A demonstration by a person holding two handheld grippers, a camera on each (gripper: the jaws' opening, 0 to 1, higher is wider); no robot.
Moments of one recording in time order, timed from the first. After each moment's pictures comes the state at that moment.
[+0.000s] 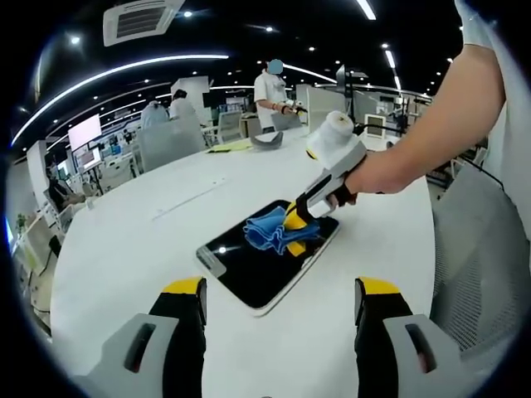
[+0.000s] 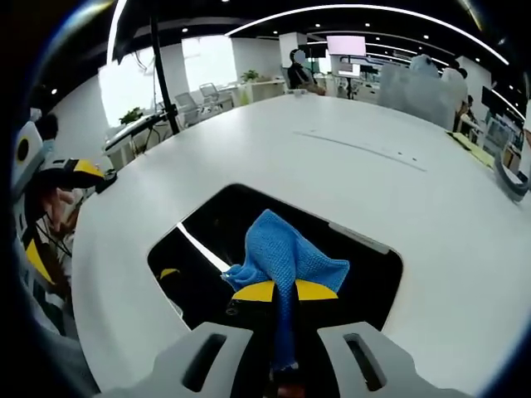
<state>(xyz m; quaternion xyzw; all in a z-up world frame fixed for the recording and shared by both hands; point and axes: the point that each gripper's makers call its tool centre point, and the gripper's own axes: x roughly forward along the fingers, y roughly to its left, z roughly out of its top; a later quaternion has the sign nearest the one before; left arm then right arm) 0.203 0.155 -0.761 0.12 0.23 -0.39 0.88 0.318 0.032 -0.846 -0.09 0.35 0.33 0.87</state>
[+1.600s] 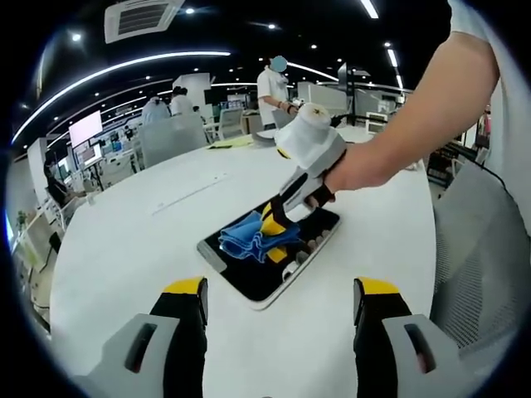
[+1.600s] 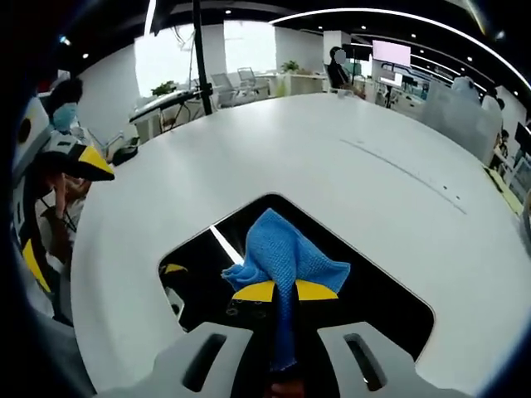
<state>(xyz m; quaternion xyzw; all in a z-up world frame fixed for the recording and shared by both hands) 0.201 0.161 -0.767 0.12 0.24 -0.38 0.88 0.327 0.085 -0.846 -0.16 0.34 0.40 0.83</state>
